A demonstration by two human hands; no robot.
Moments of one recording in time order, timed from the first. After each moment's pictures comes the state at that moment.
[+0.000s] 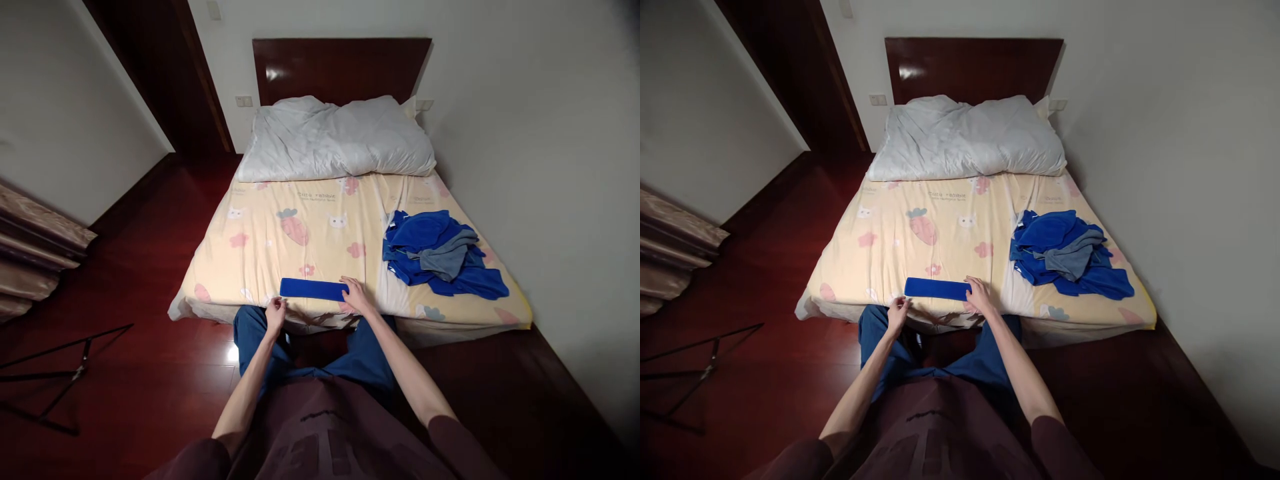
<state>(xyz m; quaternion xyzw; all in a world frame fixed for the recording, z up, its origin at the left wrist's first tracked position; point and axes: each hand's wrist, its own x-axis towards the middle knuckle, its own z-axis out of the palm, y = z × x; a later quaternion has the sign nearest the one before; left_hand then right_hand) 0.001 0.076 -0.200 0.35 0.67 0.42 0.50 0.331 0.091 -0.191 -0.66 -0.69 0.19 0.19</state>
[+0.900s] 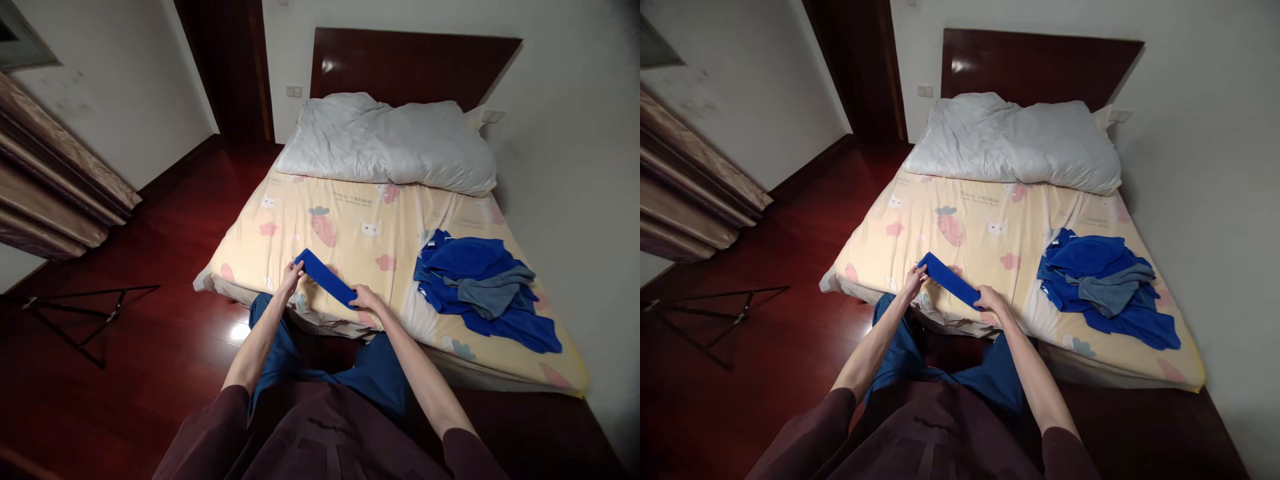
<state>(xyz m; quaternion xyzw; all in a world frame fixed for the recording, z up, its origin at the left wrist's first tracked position) 0.006 0.161 -0.139 0.20 0.54 0.54 0.61 0.302 0.136 -0.156 -0.63 -0.71 0.31 0.00</state>
